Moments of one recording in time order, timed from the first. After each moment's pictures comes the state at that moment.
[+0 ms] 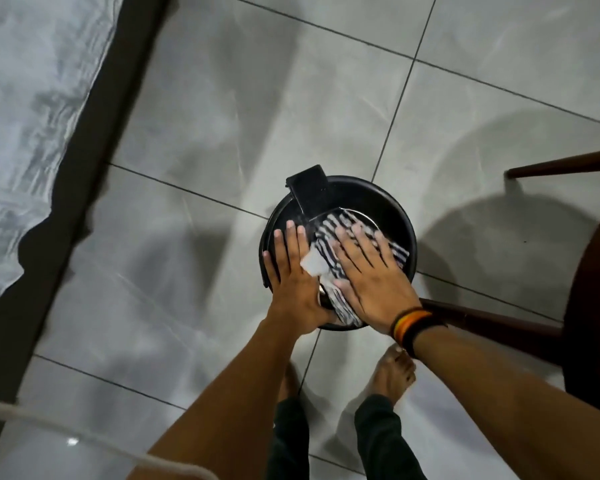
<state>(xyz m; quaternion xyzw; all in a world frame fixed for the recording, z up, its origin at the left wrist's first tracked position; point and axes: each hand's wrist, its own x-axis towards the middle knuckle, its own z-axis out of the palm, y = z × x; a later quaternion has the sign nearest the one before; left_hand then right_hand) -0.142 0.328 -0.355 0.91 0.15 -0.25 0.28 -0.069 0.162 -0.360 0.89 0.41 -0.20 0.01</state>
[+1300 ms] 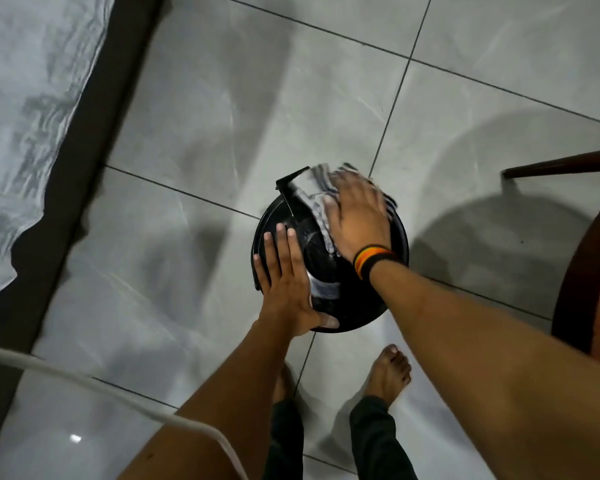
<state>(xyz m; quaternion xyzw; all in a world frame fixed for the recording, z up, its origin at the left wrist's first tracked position) -0.136 0.324 -0.348 0.91 0.17 -0.29 0.26 0.015 0.227 -0.365 0.95 0.21 -0.17 -0.18</state>
